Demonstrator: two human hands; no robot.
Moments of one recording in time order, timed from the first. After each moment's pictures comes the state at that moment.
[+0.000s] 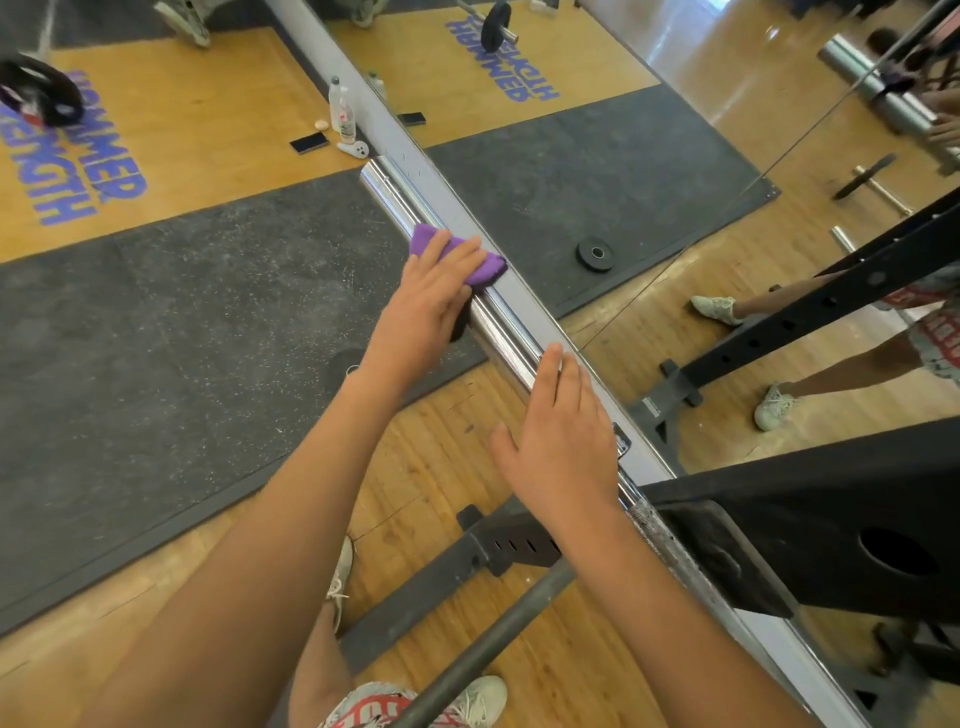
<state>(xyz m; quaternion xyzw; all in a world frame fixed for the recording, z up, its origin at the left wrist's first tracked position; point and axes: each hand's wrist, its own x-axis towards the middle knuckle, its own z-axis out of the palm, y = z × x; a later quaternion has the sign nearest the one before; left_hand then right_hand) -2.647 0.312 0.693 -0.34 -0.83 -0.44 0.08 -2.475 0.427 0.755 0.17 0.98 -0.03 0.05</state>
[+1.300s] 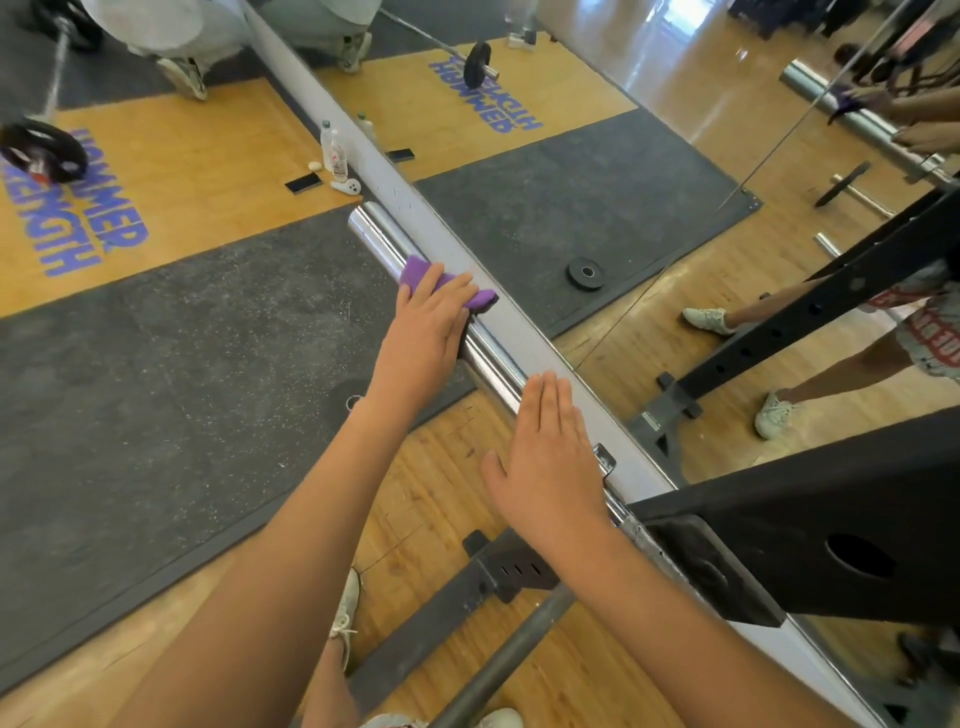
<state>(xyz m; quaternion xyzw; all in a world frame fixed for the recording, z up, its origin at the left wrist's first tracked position) -2.643 0.327 0.719 -0.31 -0.86 -0.40 0.05 -2.474 0.427 0.768 0.15 0.98 -0.06 0.11</state>
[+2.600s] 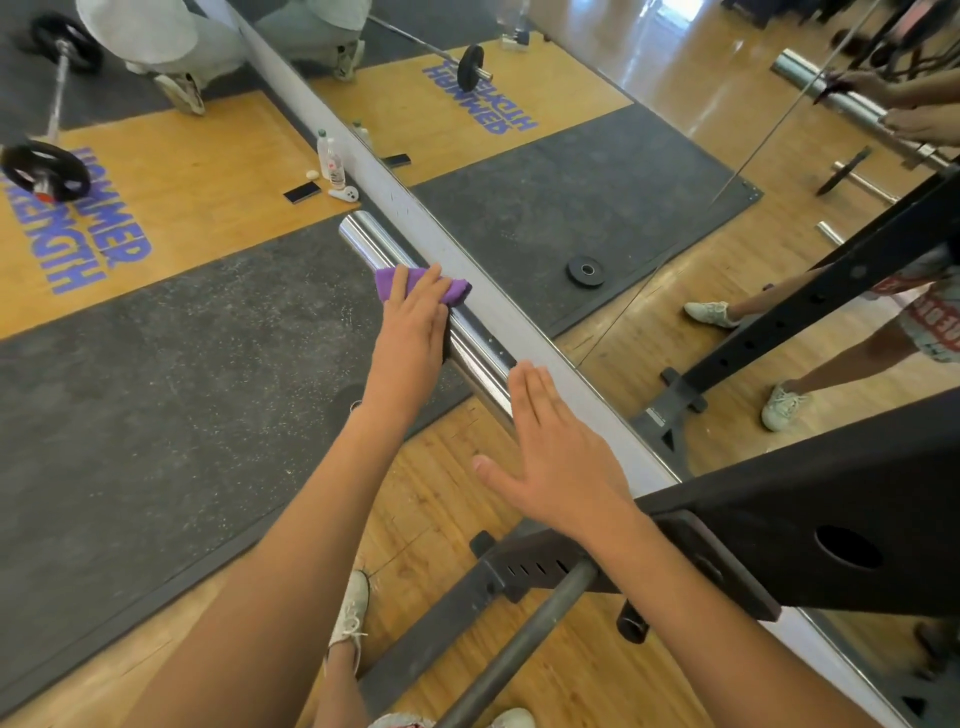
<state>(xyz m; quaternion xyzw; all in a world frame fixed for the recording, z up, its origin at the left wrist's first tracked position) -2.642 0.331 0.718 -0.22 -0.86 -0.46 0.03 -2.474 0.463 0.768 0.04 0.99 -0.07 0.11</state>
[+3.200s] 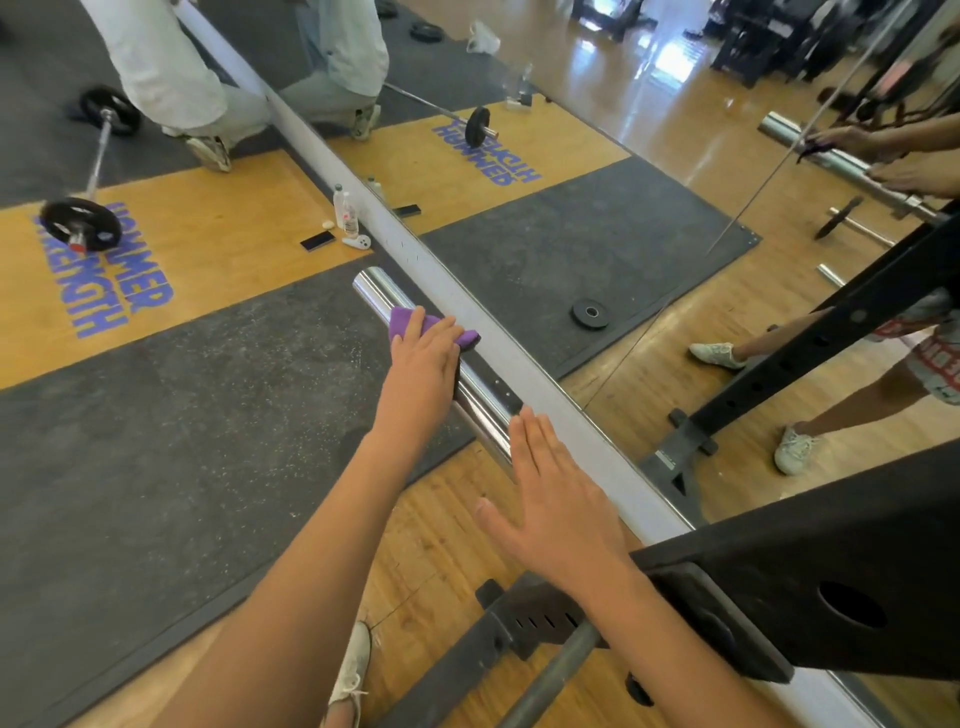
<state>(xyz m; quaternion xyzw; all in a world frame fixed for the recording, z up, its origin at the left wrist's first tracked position) -2.654 0.339 0.734 -0.24 -0.90 -0.36 0.01 -2.471 0.457 0.765 0.04 0.99 -0.08 0.08</state>
